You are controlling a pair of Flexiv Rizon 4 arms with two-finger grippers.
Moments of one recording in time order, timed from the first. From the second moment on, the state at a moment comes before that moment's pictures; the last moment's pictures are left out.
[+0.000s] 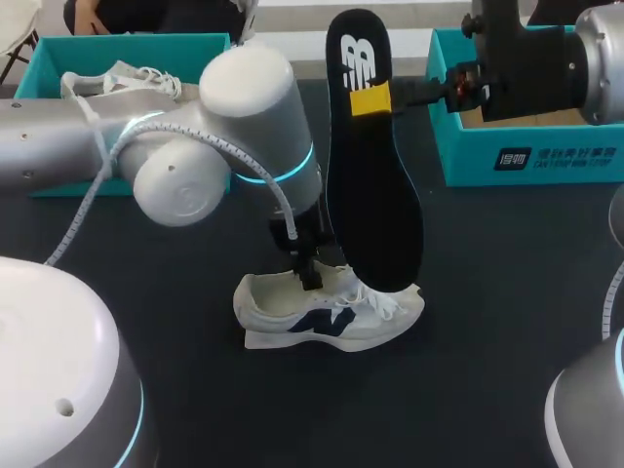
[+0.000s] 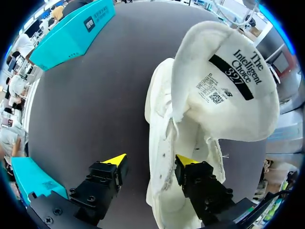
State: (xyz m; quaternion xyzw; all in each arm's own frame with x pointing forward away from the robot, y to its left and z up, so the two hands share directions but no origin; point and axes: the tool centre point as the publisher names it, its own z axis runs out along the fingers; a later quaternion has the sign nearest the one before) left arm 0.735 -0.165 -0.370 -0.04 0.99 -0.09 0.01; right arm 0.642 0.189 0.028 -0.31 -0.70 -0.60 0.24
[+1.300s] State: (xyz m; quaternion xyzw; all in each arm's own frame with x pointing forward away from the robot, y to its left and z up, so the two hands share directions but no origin) left arm 0.744 -0.167 -0.385 0.08 0.99 -0.07 -0.13; right arm 0.642 0.189 0.028 -0.31 -0.70 -0.60 0.24
